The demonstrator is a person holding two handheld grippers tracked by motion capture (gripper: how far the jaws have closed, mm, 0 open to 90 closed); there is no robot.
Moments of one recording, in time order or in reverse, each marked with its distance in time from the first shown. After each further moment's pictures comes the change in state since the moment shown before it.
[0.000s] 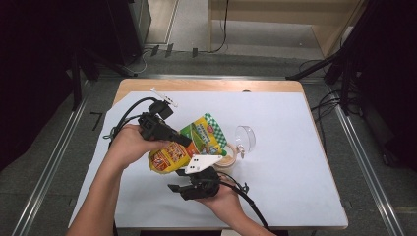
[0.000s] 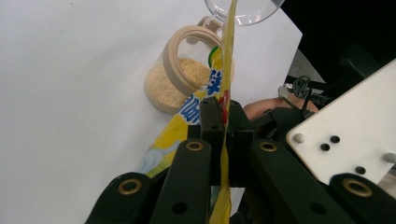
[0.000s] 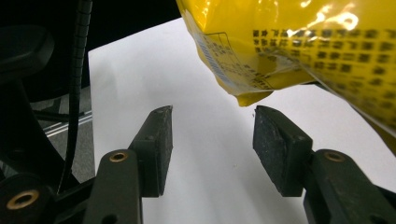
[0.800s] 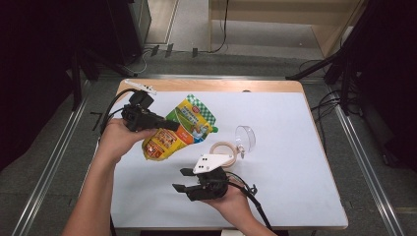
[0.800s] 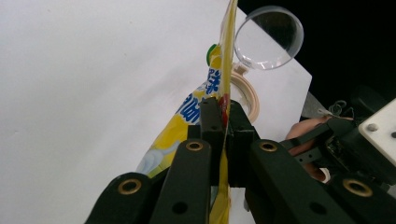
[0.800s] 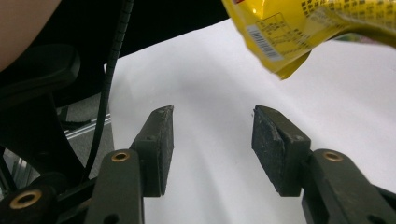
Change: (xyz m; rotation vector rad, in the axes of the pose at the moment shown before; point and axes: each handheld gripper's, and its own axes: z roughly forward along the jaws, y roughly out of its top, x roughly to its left) left arm 0.027 -0.010 -0.032 -0.206 0.044 0.012; right arm 0.005 0.006 -0.030 -0.033 0.013 0.008
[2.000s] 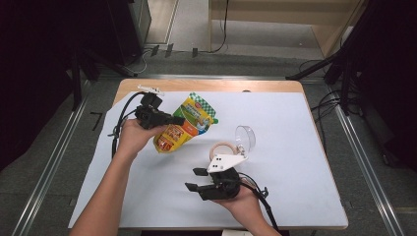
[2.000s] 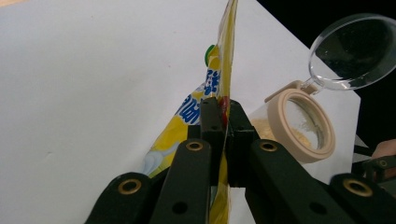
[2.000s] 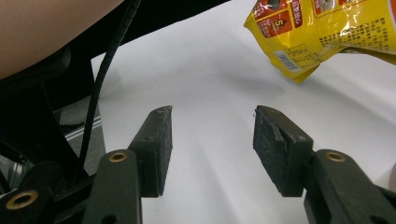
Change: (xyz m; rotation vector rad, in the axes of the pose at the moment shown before) left arm 0.051 -0.009 0.046 -0.064 0.073 -0.025; right arm -0.012 -0.016 -0.020 0.007 -0.037 0.050
